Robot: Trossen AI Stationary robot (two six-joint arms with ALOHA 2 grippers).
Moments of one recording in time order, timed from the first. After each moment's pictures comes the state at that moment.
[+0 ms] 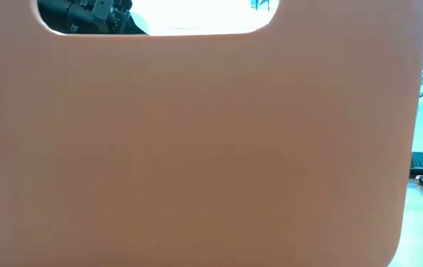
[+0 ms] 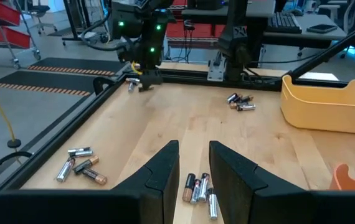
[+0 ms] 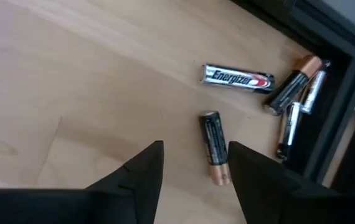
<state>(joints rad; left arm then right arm) 0.08 0.96 0.52 0.23 -0.09 0.01 -0.97 1.55 0.83 -0.61 0.26 0.19</state>
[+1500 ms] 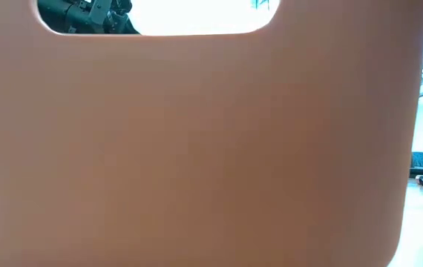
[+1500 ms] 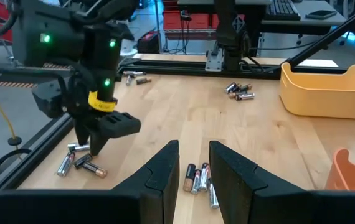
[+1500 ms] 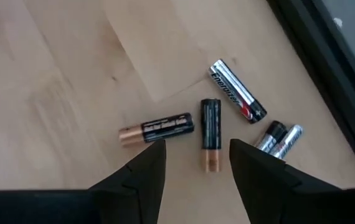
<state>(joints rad) 0.08 0.96 0.52 0.19 -0.08 0.03 -0.55 2.10 1.53 -0.53 0.00 -0.06</state>
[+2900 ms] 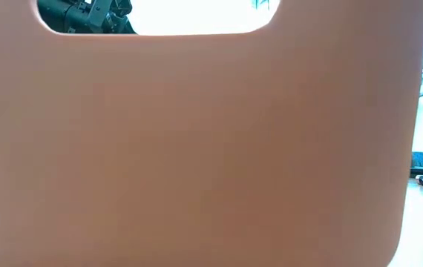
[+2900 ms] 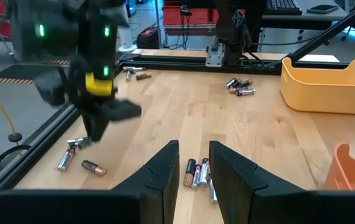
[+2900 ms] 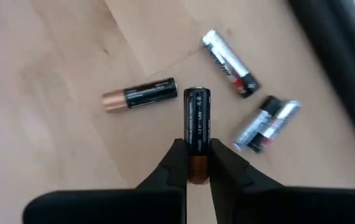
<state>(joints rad) 0.08 0.96 0.52 0.17 -0.08 0.03 -0.58 2.05 1.53 -0.62 -0.05 -0.06</state>
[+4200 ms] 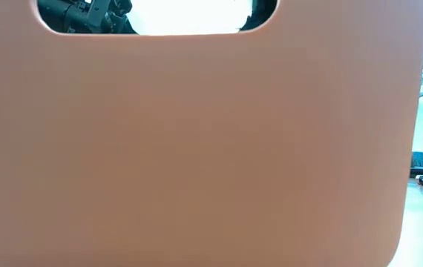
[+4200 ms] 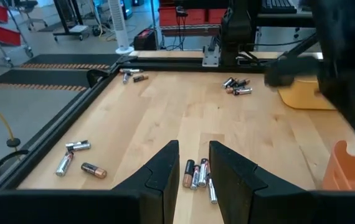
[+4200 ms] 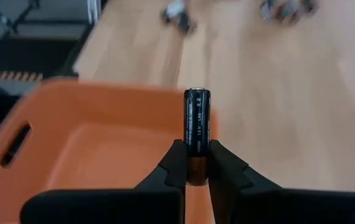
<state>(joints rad) 0.08 0.96 0.52 0.18 -0.07 0.06 0.32 1.70 1.07 -0.02 0.08 0.24</state>
